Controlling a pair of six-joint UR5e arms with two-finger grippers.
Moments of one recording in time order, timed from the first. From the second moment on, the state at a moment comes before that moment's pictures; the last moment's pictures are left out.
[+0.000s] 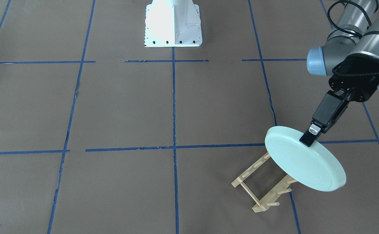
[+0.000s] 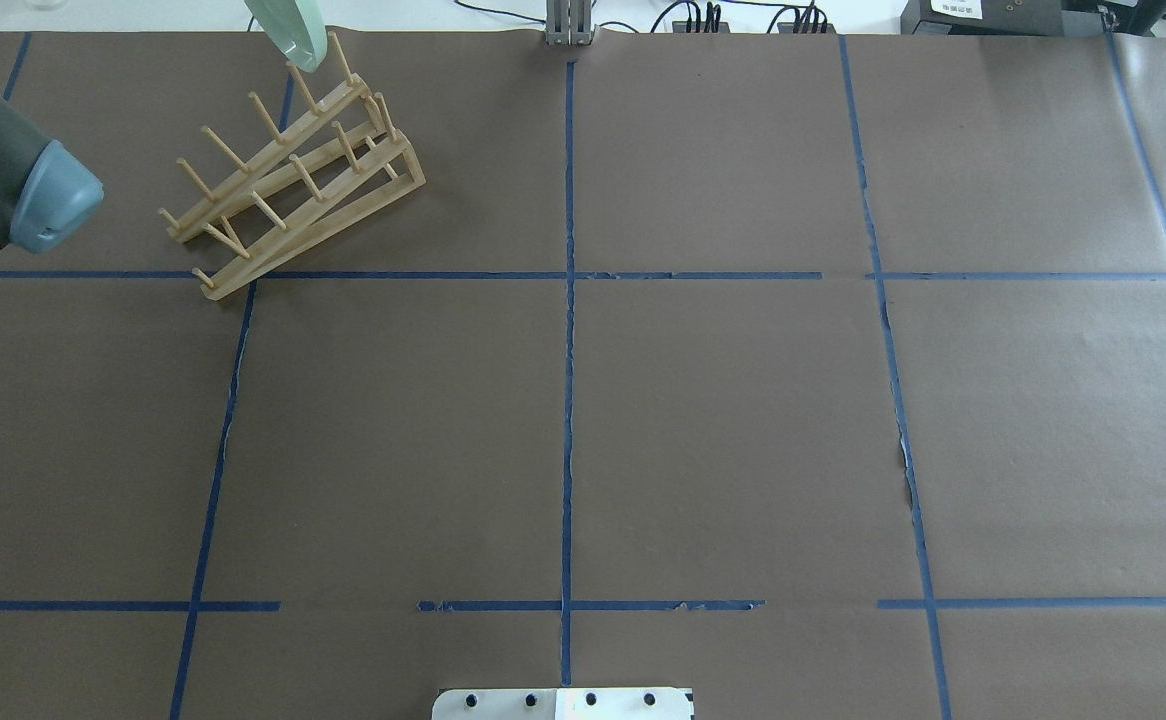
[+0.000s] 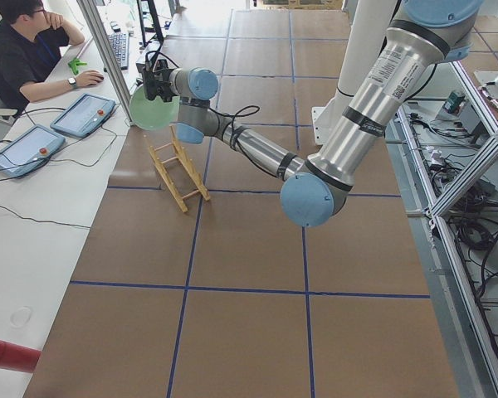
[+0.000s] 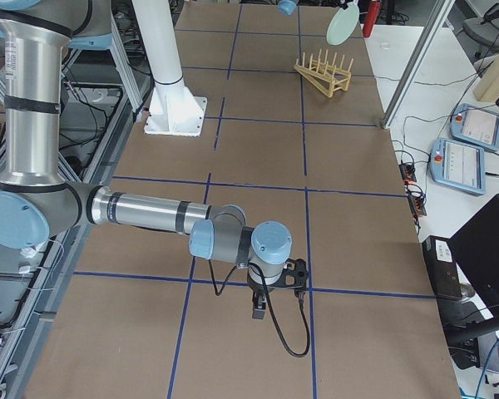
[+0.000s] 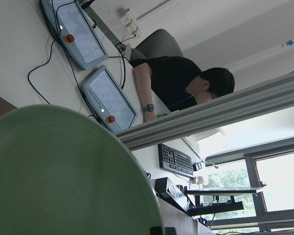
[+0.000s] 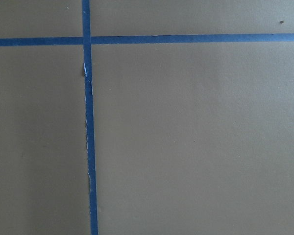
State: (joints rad) left arm -1.11 -2.11 -1.48 -2.89 -1.89 -1.84; right arm 1.62 -1.68 1.60 -1.60 2.30 -0.07
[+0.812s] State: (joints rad) left arm -1.01 -2.13 -1.34 -3.03 -1.74 -1.86; right arm 1.62 -1.68 1.60 -1.60 2.30 -0.07
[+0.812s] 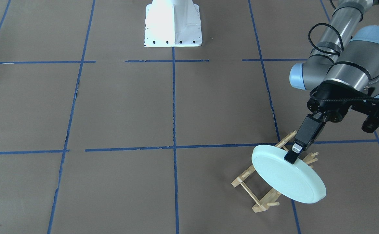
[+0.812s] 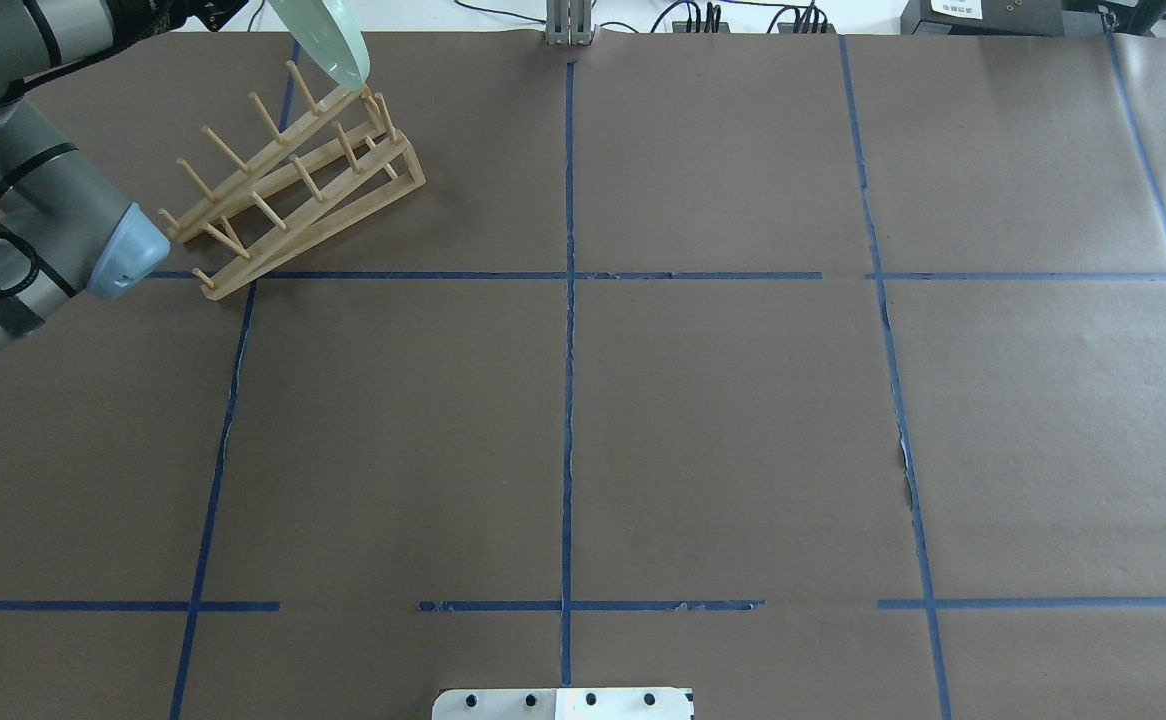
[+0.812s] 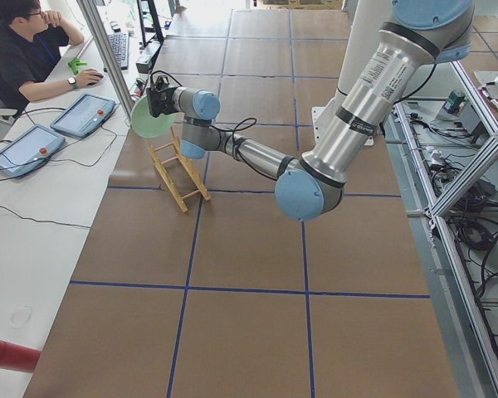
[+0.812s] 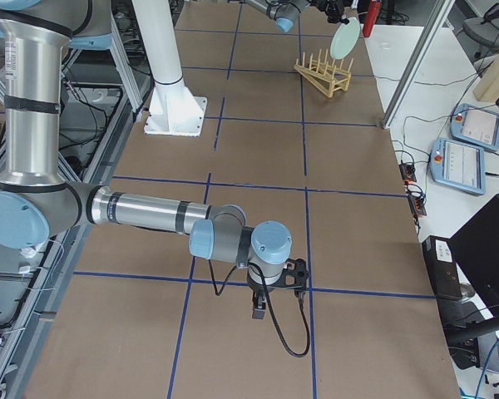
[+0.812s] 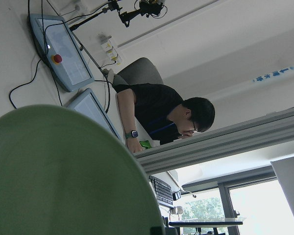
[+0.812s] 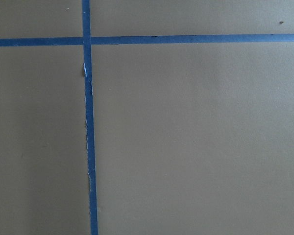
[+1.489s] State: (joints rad) left arm -1.00 -2.15 -1.28 -3.03 -1.74 -1.85; right arm 1.62 -1.68 1.60 -1.60 2.30 -0.07
